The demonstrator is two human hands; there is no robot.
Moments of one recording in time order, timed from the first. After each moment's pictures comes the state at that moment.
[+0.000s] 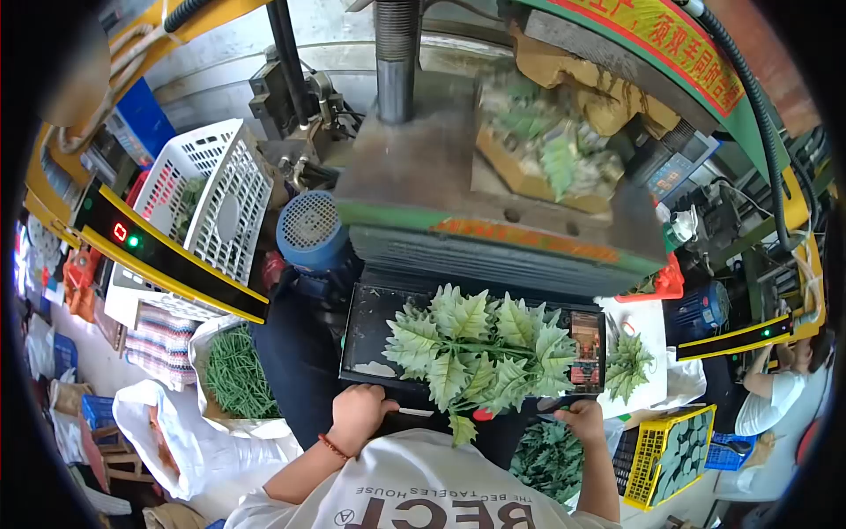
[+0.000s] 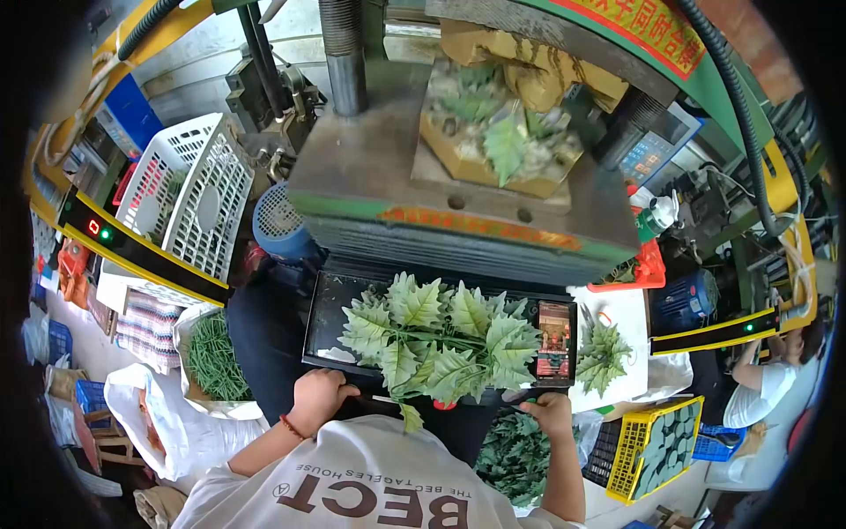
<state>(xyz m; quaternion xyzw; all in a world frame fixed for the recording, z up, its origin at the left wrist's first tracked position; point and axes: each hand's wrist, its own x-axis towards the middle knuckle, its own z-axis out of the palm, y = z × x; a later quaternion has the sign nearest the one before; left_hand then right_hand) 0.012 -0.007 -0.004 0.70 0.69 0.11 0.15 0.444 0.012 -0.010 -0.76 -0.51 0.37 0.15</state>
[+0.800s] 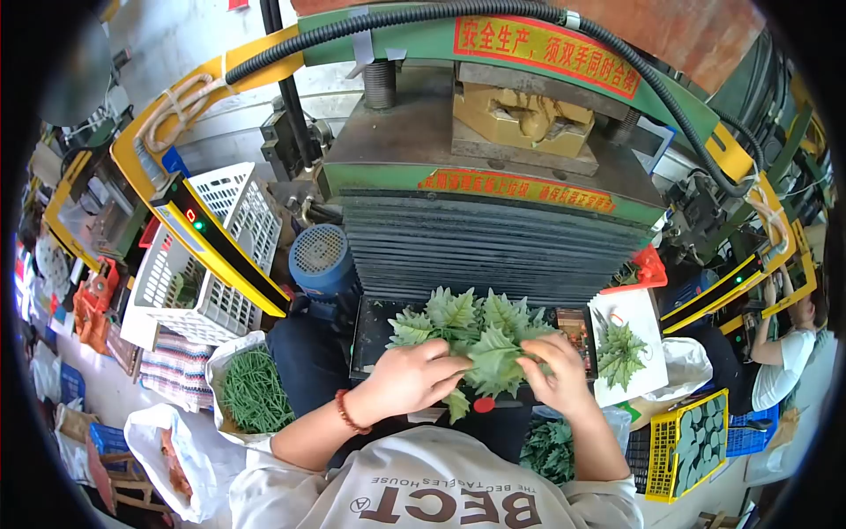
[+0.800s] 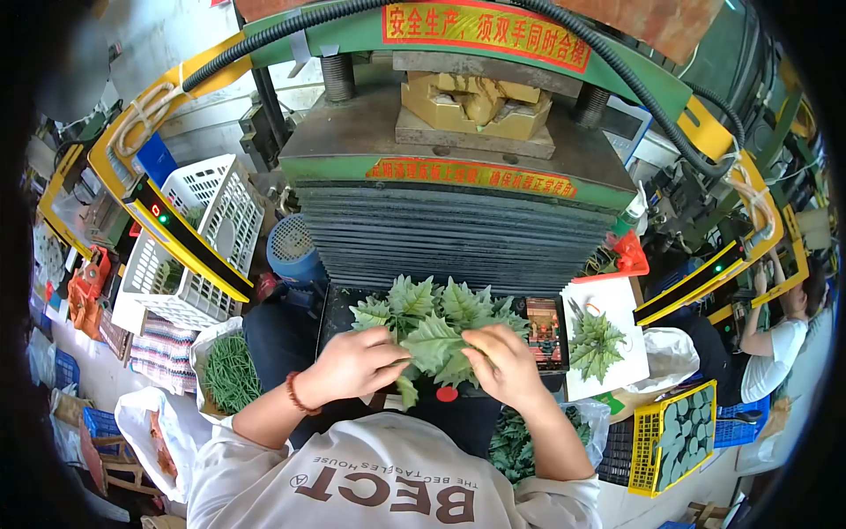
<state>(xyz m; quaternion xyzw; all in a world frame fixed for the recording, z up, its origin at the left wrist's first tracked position) 0.052 0.052 0.134 0.87 0.38 0.30 0.07 0.308 0.064 0.123 -0.40 -0.81 0.16 0.40</state>
